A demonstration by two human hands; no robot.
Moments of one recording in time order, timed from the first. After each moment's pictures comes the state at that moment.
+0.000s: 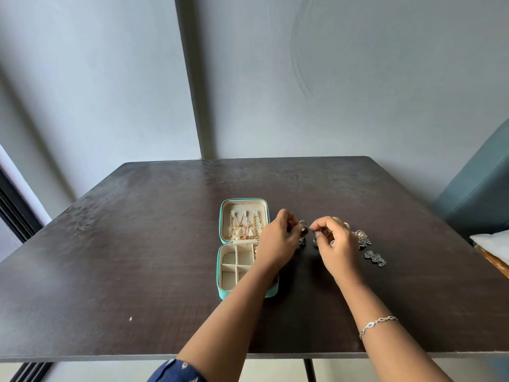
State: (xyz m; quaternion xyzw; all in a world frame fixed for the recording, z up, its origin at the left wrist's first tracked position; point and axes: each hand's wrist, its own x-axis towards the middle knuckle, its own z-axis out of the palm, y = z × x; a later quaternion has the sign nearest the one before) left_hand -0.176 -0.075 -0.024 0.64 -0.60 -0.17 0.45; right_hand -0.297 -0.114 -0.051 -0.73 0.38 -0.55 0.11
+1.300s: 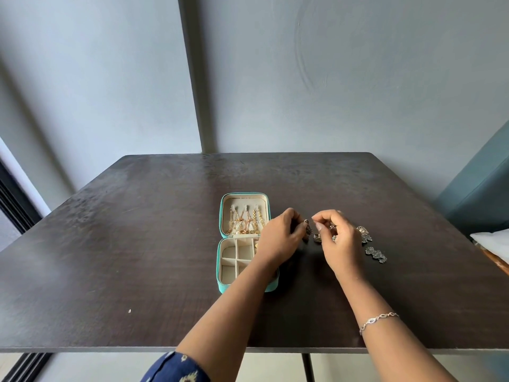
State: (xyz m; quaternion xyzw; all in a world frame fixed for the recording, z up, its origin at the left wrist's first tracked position) left_hand -0.175 -0.076 -0.026 0.63 -0.63 -0.16 0.42; right_hand -0.299 -0.111 -0.048 -0.73 0.37 -0.56 0.14
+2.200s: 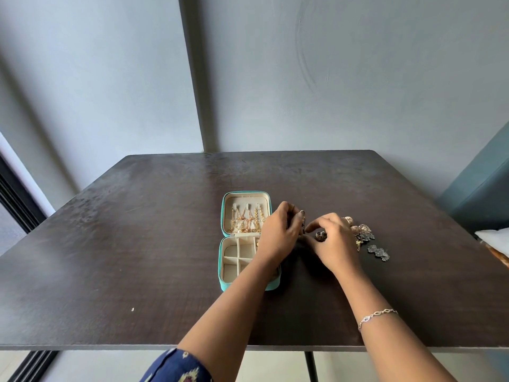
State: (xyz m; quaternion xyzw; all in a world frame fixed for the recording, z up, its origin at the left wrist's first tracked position) left_hand -0.174 -0.078 -0.028 0.61 -0.58 -0.19 0.51; right_hand -0.294 -0.113 -0.049 -0.77 0.48 -0.40 0.14
